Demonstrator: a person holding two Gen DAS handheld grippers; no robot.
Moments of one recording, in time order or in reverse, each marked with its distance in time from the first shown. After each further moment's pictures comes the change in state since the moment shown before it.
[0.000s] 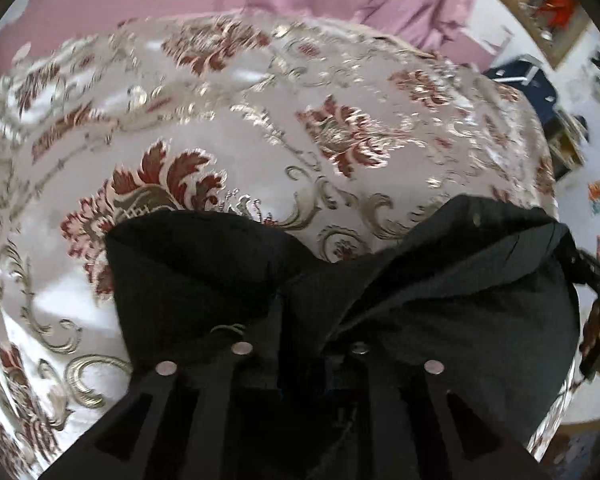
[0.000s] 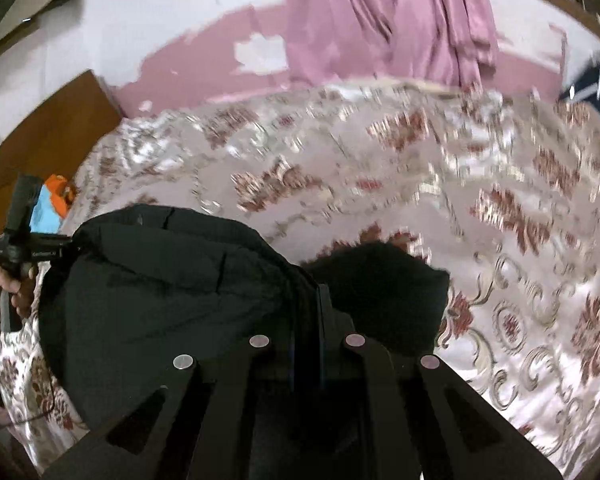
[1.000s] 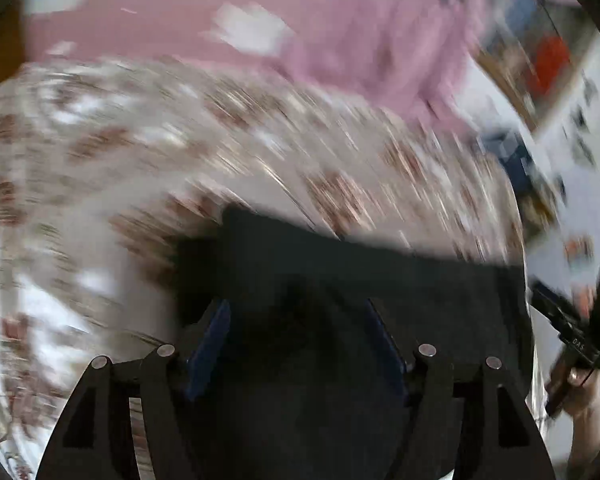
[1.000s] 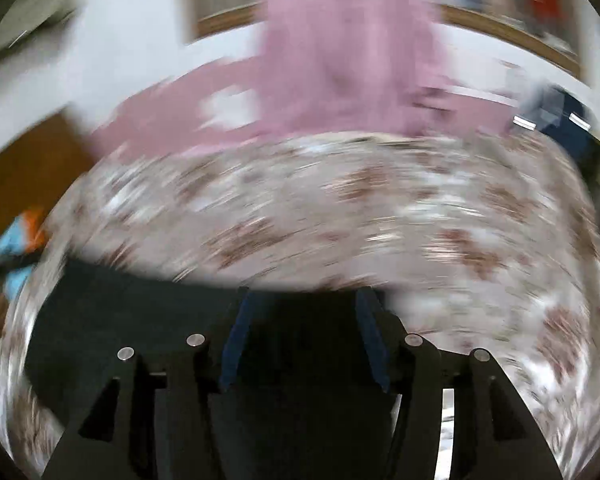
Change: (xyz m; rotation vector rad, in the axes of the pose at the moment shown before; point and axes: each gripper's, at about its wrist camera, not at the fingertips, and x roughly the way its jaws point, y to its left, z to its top) left arm -0.061 0.009 -0.040 -0.042 -0.201 -0.100; right arm -0.043 0.052 -0.016 -0.060 -0.190 -0.071
